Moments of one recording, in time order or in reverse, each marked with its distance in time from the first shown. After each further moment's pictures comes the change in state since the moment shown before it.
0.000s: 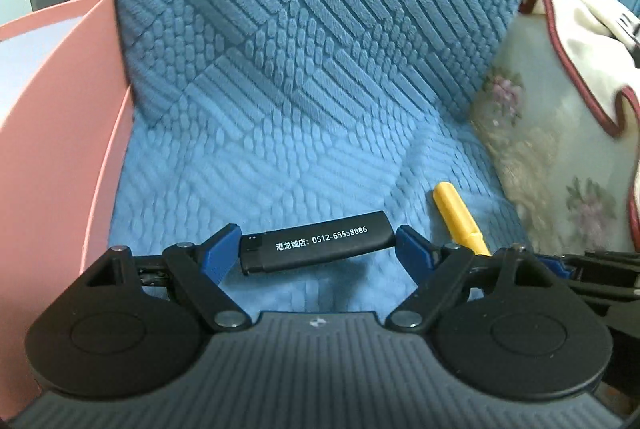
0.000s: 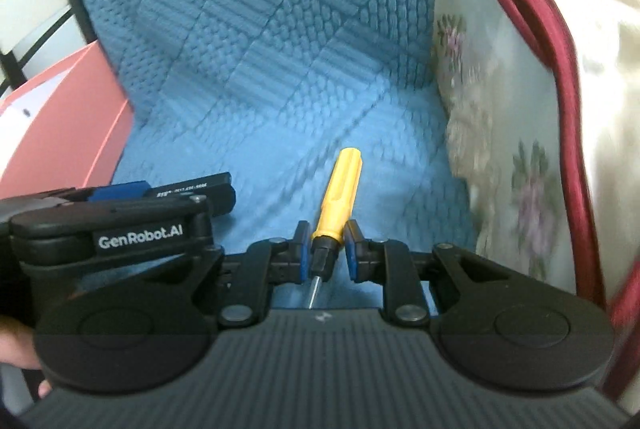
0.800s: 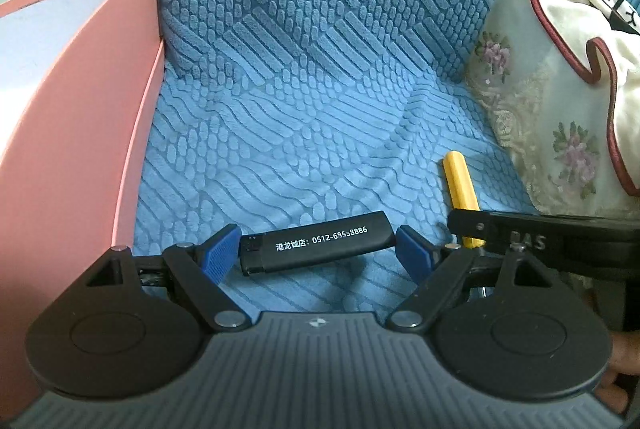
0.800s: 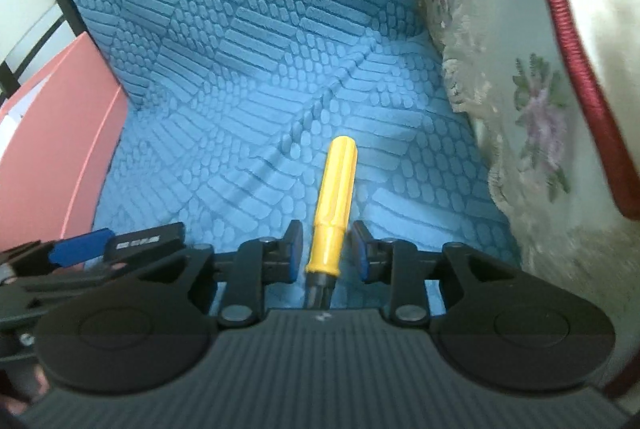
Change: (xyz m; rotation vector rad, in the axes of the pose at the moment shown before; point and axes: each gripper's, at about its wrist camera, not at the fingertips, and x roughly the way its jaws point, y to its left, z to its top) left arm -0.028 0.012 -0.039 0.002 0.035 0.006; right arm 0.024 -0.006 -0.018 0.079 0.022 0.009
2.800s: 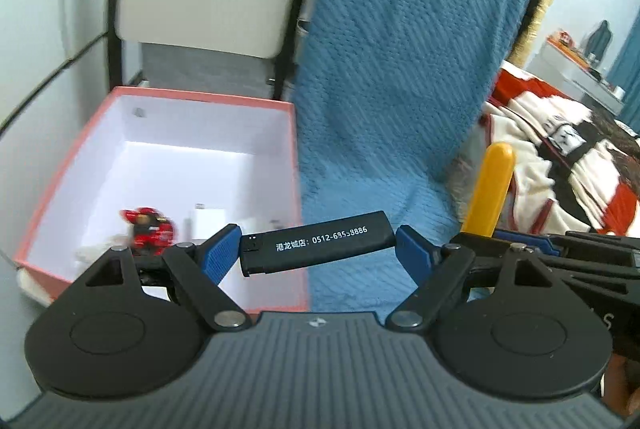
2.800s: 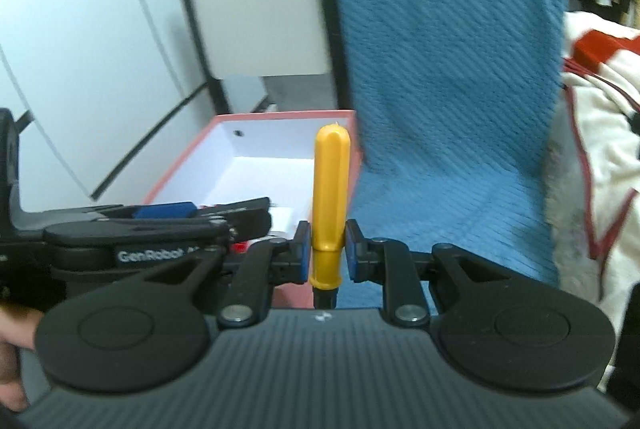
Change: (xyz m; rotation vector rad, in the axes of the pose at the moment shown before) left arm -0.284 0.089 -0.016 -0.119 -0.214 0.024; right arm -0.232 0.175 -0.036 -0.291 -0.196 0.262
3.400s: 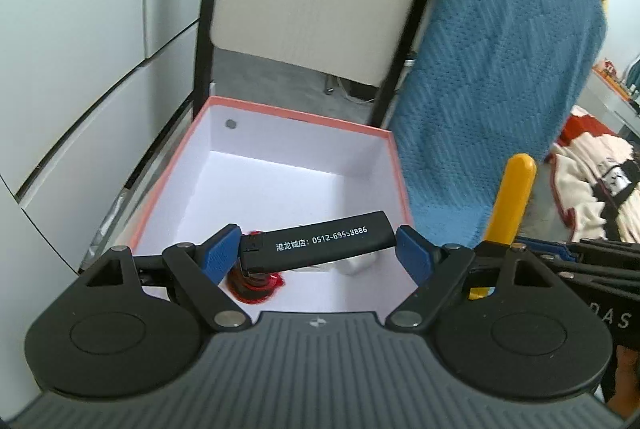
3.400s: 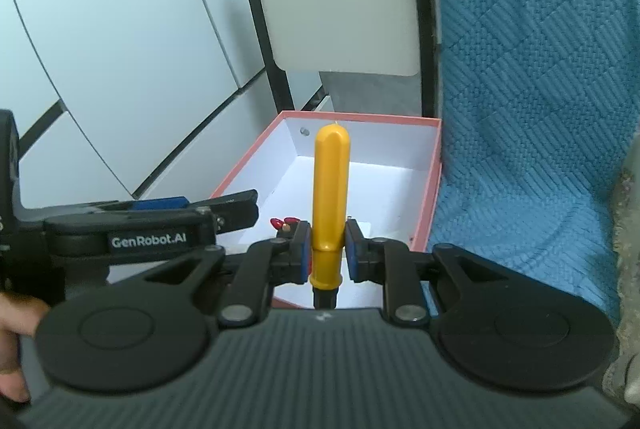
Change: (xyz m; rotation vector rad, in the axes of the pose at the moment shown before) left arm -0.012 0.114 0.027 -0.084 -0.005 0.104; right arm 0.053 0.074 0.033 -0.045 0.050 0.082
